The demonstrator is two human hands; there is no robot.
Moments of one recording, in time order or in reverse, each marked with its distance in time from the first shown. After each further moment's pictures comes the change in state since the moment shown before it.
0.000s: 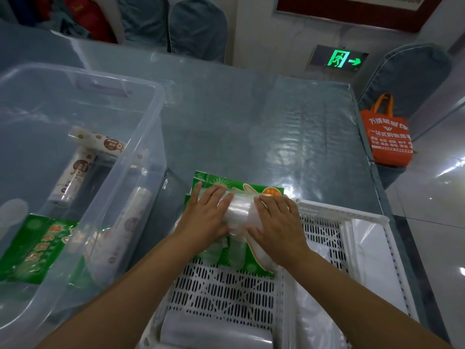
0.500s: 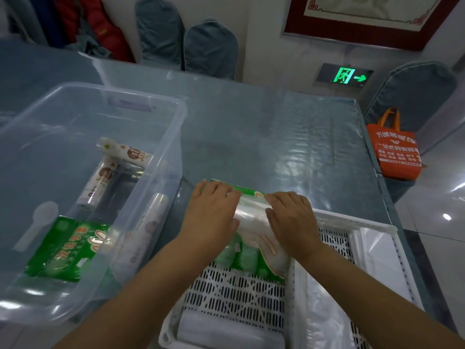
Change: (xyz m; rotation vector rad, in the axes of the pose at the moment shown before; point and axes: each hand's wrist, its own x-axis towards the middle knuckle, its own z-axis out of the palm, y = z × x) left_hand -0.039 0.007 -0.093 -0.123 0.239 -0.103; right_hand 0.017 -0.007 -0.039 0.132 0.222 -0.031
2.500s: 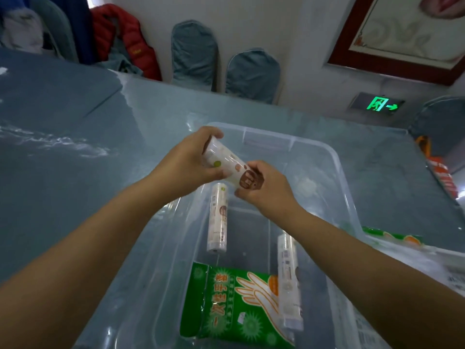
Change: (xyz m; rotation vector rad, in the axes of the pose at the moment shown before) left_hand -0.001 -0.434 -0.129 -0.737 0.100 -0.081; right_hand 0.268 -0.353 0.068 0.682 -0.102 0.343
